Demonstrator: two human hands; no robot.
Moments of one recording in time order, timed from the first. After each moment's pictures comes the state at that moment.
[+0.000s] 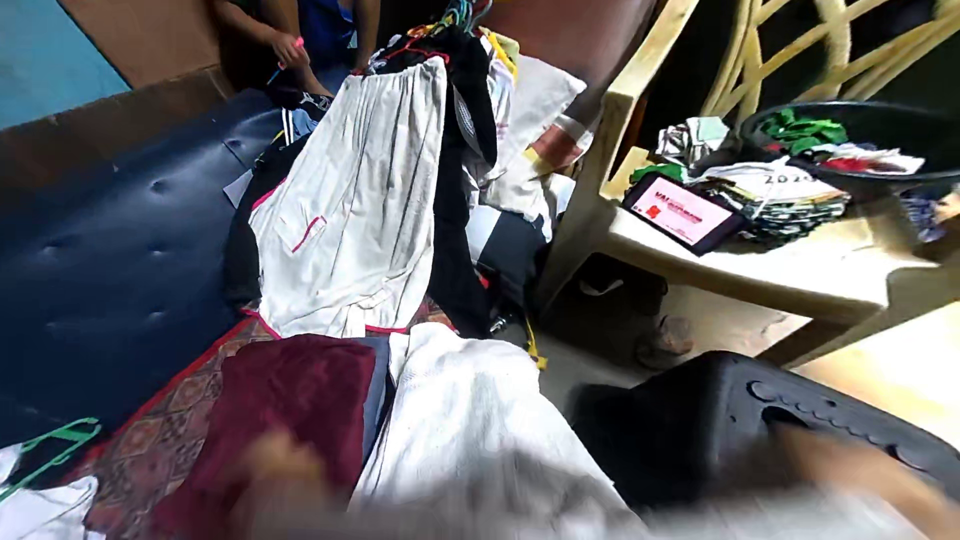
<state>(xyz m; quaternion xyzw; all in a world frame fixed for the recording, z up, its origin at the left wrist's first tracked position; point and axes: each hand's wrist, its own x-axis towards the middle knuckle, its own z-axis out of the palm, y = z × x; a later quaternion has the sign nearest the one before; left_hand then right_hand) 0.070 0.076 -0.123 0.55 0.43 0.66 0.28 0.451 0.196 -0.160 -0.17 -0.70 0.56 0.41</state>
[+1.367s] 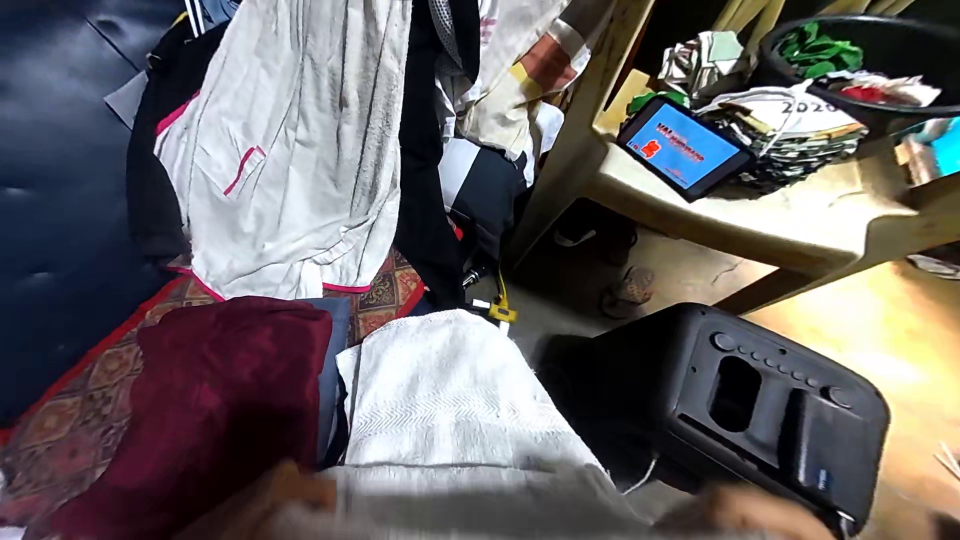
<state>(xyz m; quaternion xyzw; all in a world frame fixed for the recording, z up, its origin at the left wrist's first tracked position) 0.015 0.121 -0.189 0.65 0.40 0.27 0.59 0.481 0.164 -0.232 -0.29 -0.68 0.58 0.34</state>
